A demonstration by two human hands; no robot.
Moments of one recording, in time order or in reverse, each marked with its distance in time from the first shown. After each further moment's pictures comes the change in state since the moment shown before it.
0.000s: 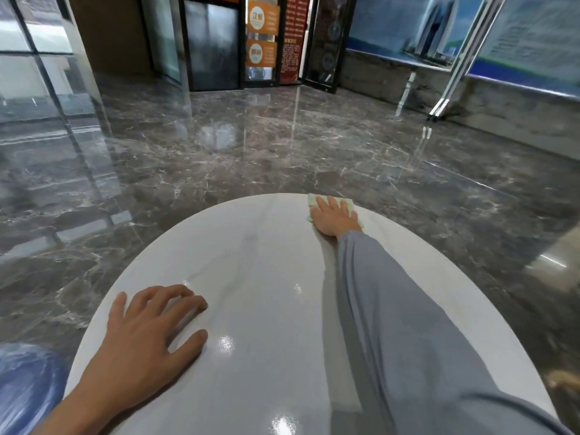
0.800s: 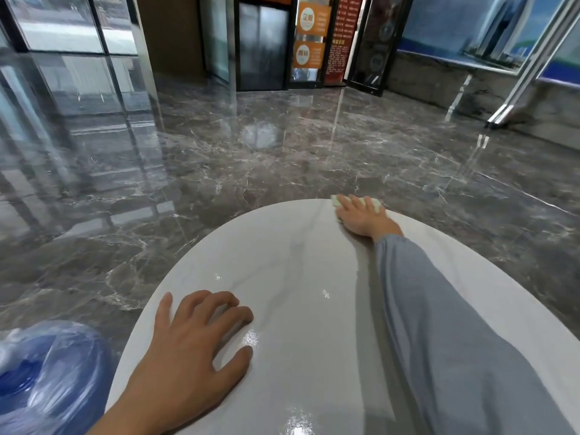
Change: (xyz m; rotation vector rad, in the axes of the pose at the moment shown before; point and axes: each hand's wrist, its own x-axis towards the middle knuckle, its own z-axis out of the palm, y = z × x) left_hand -0.002 0.000 0.006 -0.028 0.030 -0.027; right_hand 0.063 -0.044 0.011 -0.159 -0.029 -0.186
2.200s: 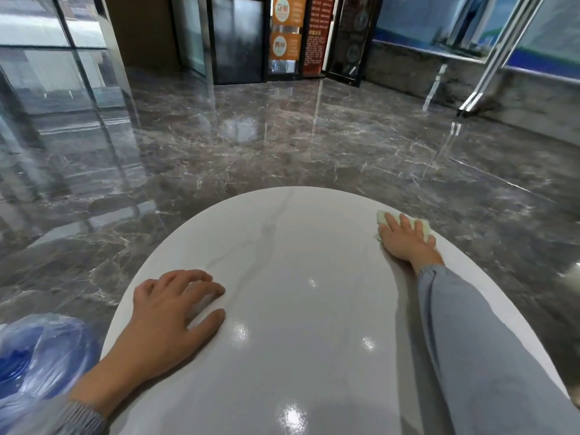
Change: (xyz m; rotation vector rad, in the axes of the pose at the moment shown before) left_hand -0.002 -0.001 -0.009 -0.032 0.001 -0.009; right_hand -0.126 0.137 0.014 0.147 0.044 0.331
